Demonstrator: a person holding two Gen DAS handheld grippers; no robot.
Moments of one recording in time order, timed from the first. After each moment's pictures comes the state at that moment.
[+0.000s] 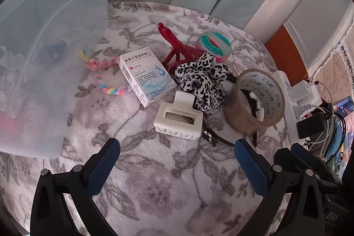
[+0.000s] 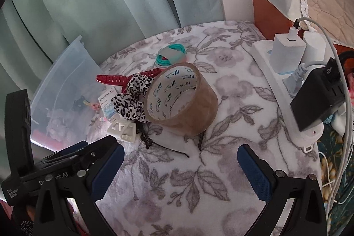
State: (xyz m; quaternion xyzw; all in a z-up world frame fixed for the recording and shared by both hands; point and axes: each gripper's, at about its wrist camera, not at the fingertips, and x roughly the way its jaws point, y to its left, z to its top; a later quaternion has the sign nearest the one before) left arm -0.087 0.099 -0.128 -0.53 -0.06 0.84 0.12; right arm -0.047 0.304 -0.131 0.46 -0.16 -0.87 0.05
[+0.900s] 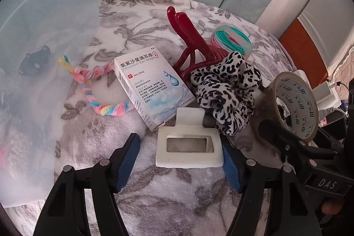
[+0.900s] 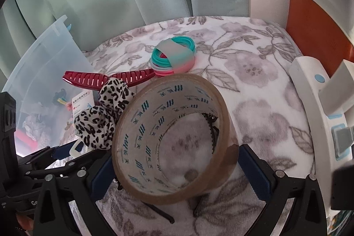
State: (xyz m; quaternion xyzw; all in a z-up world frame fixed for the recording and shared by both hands) left arm -0.120 0.095 -0.157 -0.53 -0.04 0.84 0.12; right arm -0.126 0.285 -0.171 0.48 -0.10 -0.87 0.08
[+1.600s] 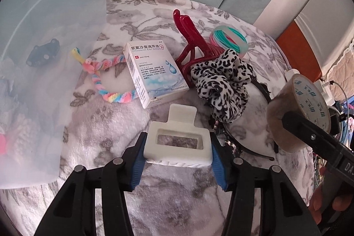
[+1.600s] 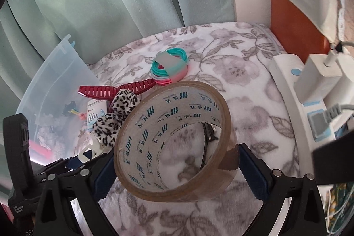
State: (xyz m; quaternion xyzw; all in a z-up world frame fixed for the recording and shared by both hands) left arm -0.103 0.085 -0.144 -0.53 -0.05 0.83 0.12; right arm -0.096 0.301 -0.142 0.47 -0.14 -0.87 0.07
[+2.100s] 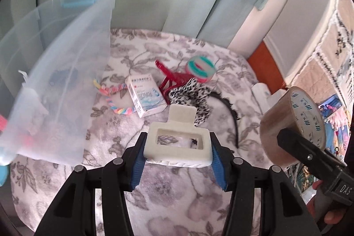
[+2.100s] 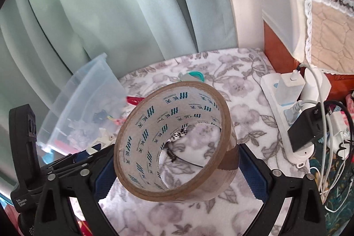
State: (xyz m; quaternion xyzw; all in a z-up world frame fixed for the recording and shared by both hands) left arm -0.055 0.078 -0.056 -0.46 -0.06 0.87 0.16; right arm -0.025 0.285 -0.063 0.41 -0.16 -0.90 0.07
